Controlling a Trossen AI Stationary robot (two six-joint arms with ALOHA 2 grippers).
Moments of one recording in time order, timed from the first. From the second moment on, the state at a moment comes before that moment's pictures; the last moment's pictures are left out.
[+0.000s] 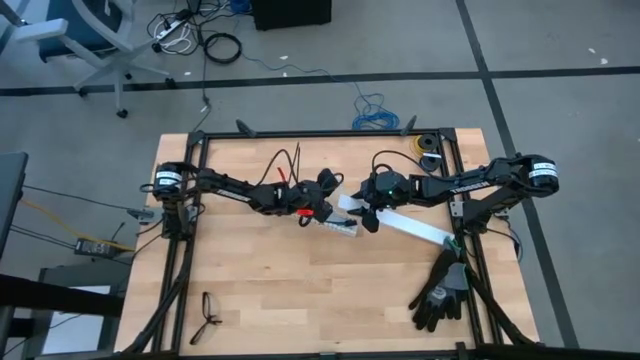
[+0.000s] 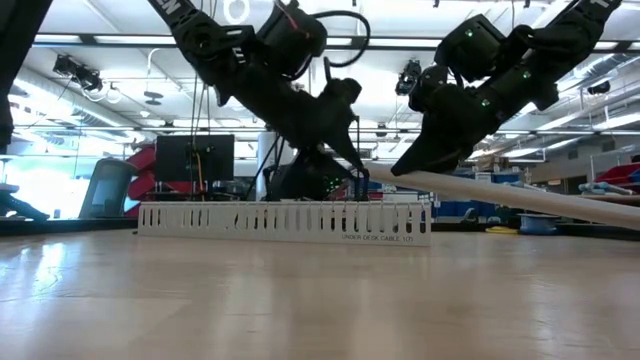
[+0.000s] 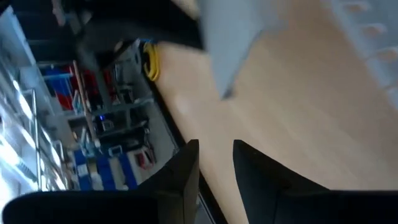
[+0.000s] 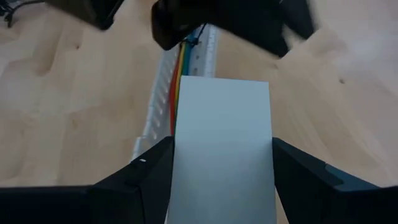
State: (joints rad) left arm 0.08 1.85 1.03 0.30 -0.46 1.35; right arm -0.15 1.39 0.55 0.20 -0.06 0.14
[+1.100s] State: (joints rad) left arm 0.22 1.59 1.03 -0.21 0.25 0.15; right arm -0.12 1.39 0.55 0.18 -0.03 0.16
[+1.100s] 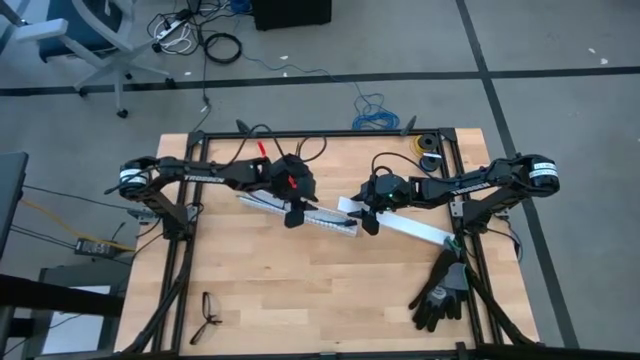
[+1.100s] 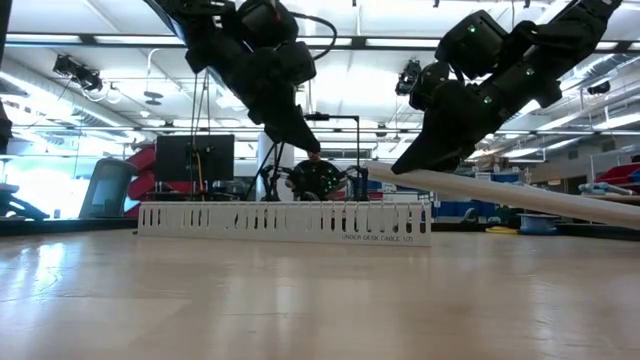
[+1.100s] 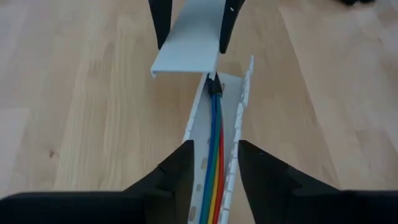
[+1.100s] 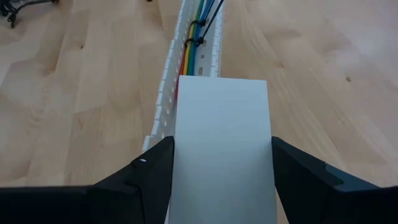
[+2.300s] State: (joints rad) left arm 0.17 1.87 1.03 0.08 0.25 0.13; right arm -0.12 1.39 0.55 0.17 -0.04 0.18
